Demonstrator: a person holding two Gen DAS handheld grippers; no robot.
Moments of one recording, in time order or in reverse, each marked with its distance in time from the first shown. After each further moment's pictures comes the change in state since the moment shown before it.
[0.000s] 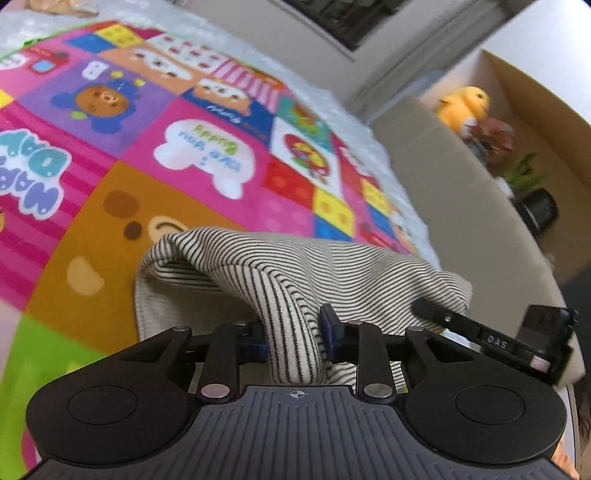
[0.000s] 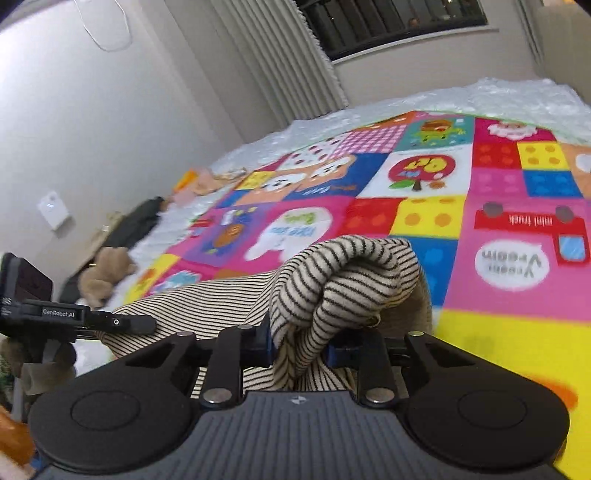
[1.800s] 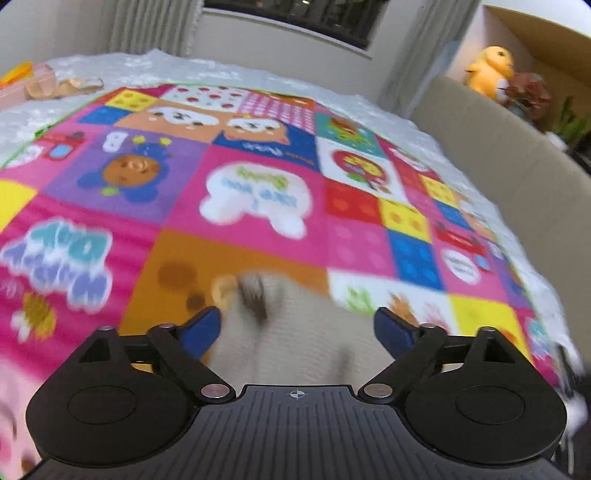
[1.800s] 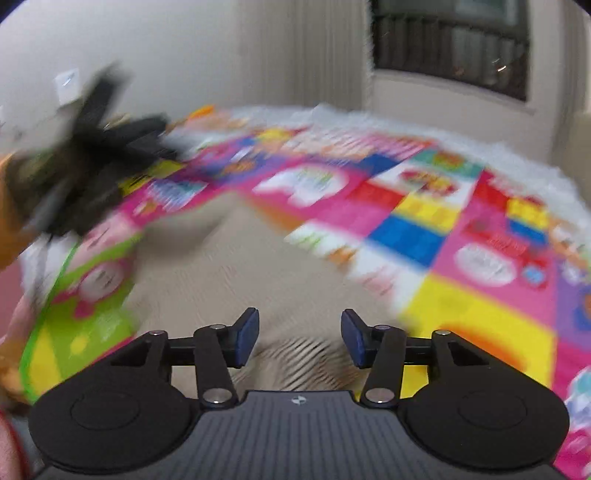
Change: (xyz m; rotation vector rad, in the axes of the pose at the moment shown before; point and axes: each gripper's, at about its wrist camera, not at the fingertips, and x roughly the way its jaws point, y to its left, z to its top) left arm 0.025 0.004 0.017 0.204 -0.027 0.238; right arm -0.028 0.064 -0.076 -0.377 0.015 -0.218
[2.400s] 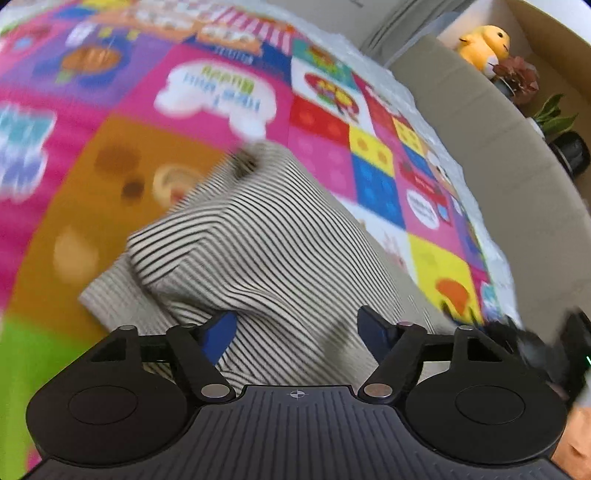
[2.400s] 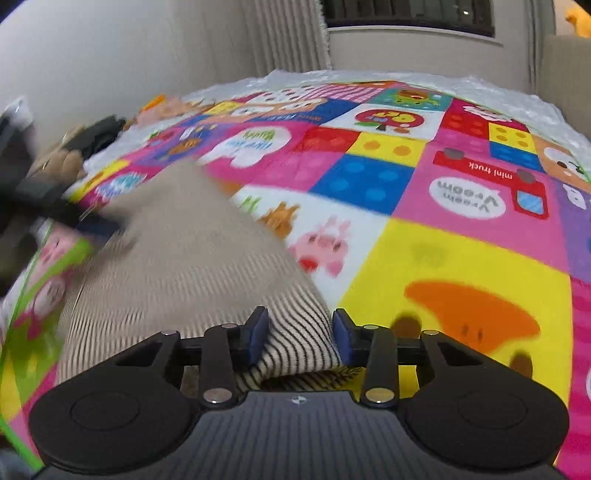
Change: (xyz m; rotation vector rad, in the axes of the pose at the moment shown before) left arm 0.060 0.005 -0.008 -0.100 0.170 -0.125; right arm 0.056 -0.045 -0.031 0.148 0.128 0.019
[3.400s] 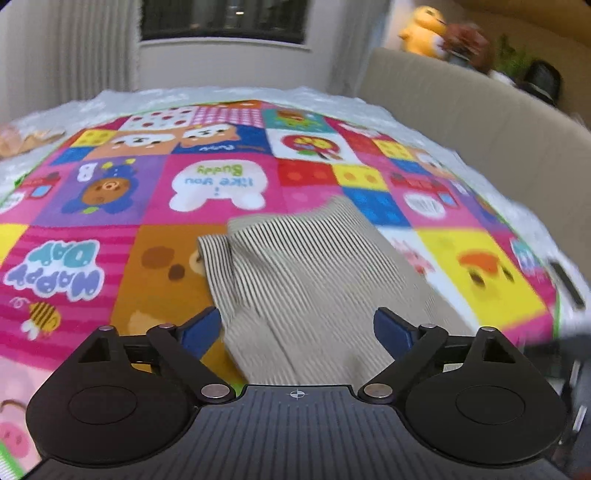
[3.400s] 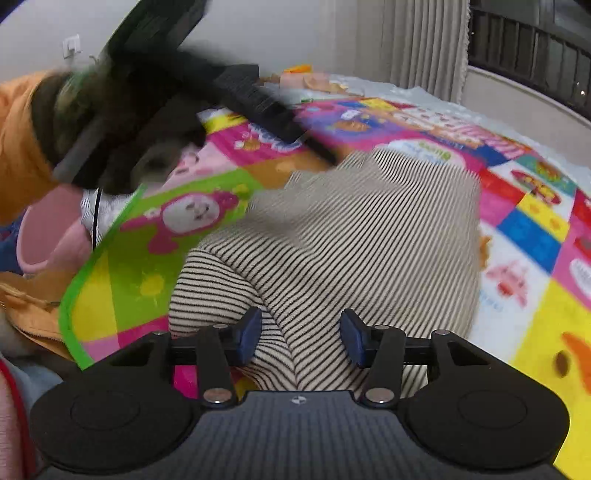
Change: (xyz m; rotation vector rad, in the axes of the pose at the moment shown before) left arm -0.072 -0.039 -0.061 0.401 -0.190 0.174; right arm -0.021 0.145 -0.026 -0.403 -0.020 0.168
